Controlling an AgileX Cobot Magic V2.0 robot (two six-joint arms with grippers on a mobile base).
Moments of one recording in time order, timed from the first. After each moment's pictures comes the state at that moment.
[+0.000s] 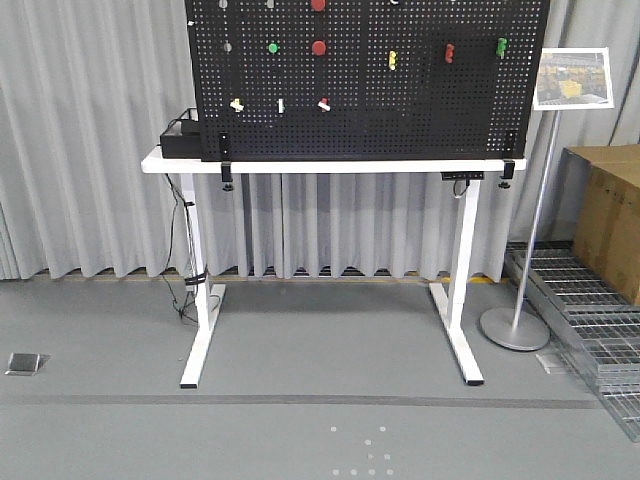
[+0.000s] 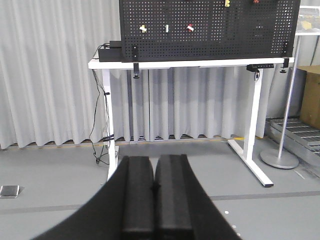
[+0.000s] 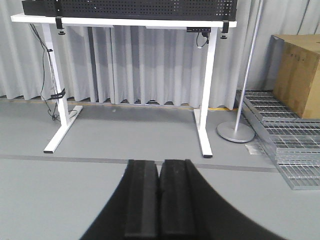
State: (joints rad) left arm -0.08 -0.02 0.03 -0.07 0.07 0.06; right arm 0.04 -0.01 0.03 -0.08 0.21 0.05
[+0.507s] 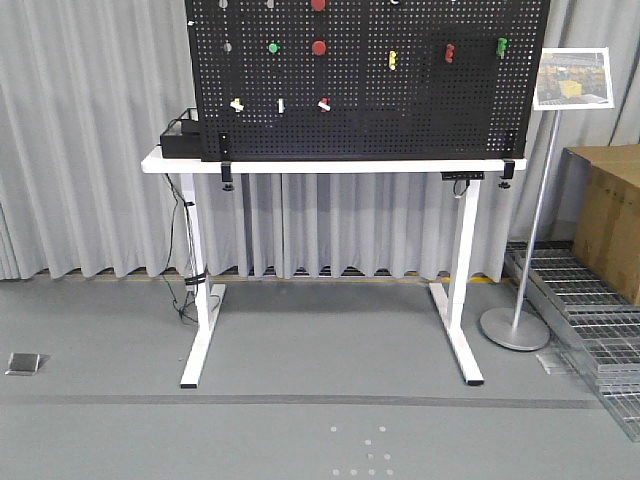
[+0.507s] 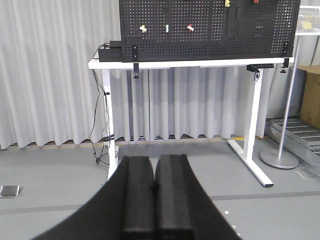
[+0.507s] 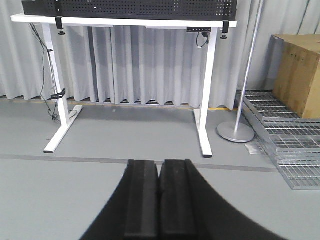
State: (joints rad) left arm -0.08 -0.02 0.03 -0.07 0.07 0.06; right arm 0.04 -0.01 0.03 -0.08 0.21 0.05
